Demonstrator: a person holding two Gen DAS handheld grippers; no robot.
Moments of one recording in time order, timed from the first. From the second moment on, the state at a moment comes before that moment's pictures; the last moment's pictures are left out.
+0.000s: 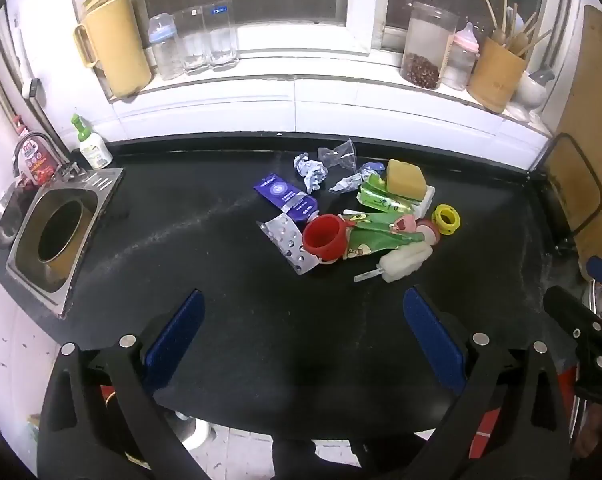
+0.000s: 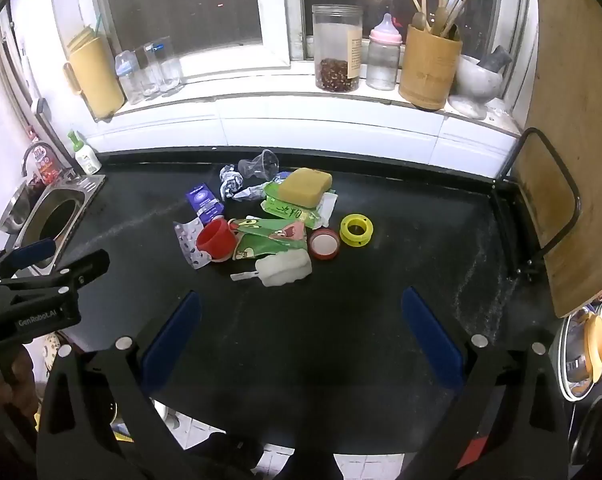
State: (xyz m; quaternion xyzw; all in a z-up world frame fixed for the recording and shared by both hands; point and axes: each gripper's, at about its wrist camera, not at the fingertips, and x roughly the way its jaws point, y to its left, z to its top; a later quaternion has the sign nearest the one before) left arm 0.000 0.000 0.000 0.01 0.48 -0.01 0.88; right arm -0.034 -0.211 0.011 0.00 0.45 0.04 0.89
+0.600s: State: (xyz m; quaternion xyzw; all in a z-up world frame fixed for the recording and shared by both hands) left arm -0.004 0.006 -0.003 0.00 0.49 0.00 0.87; right arm -0.034 -0.215 0.013 0.00 0.45 0.03 0.89
